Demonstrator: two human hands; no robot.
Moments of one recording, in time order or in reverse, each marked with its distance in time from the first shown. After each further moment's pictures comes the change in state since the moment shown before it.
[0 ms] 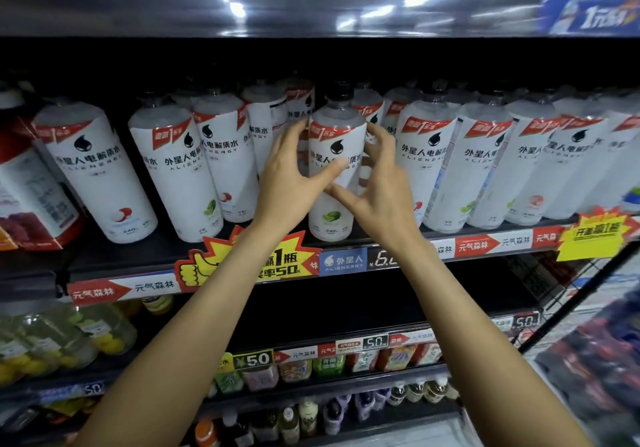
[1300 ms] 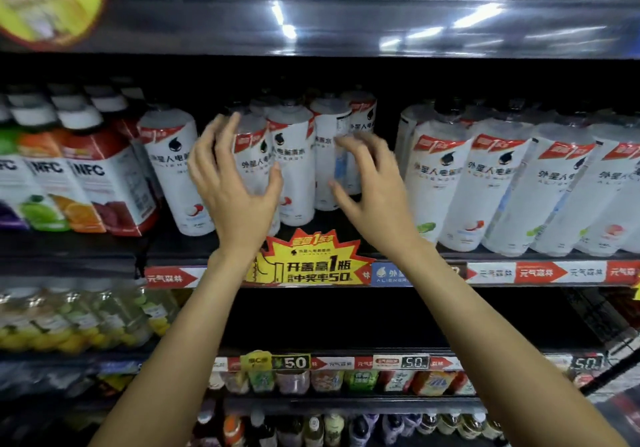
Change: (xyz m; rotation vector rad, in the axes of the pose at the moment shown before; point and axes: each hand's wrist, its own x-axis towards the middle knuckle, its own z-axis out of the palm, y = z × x) left_hand -0.023 -0.051 -0.095 0.398 0.638 0.208; right_hand 0.014 -0.040 0.056 -0.141 -0.043 -0.302
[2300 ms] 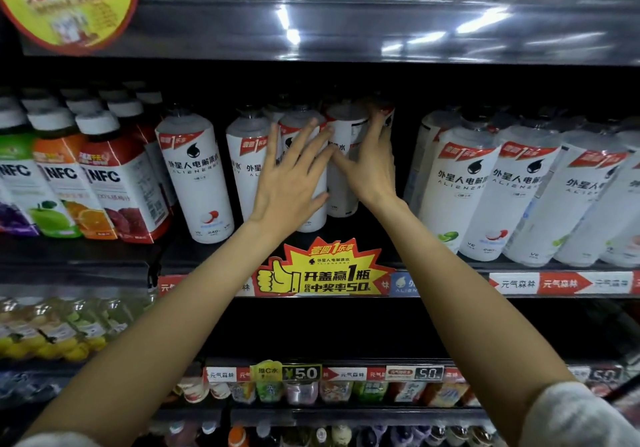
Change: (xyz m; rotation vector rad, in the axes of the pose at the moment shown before) left_hand 0.020 -0.026 0.040 0.884 -0.288 0.813; right_hand 0.062 0.012 0.053 0.129 -0.023 0.395
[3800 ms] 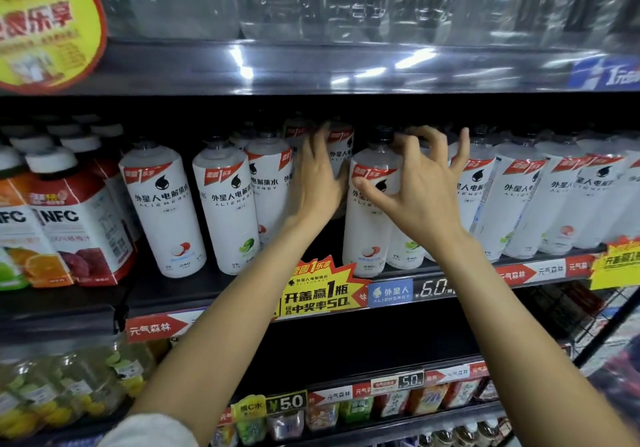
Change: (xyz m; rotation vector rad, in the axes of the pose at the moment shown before) left_hand 0.074 0.056 -0.021 -1.255 -0.096 -0.560; right_hand -0.048 0.002 -0.101 -0.671 0.322 -0.250
